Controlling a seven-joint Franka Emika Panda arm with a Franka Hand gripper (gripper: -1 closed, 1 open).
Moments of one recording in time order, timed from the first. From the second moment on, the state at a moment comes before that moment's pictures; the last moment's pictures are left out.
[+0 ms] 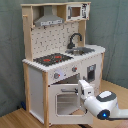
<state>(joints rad) -0.59 -1.51 1.74 -2.17 -0.16 2.41 1.05</state>
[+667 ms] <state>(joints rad) -0.62 -1.51 1.75 -2.07 -0.16 2.27 1.05</state>
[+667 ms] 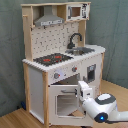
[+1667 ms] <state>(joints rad) -0.66 -1.51 1.73 -1.96 -0.18 2.27 0.98</state>
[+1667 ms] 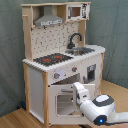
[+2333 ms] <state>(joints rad) -0.70 -1.50 1.68 -1.87 -0.24 2.28 0.81</state>
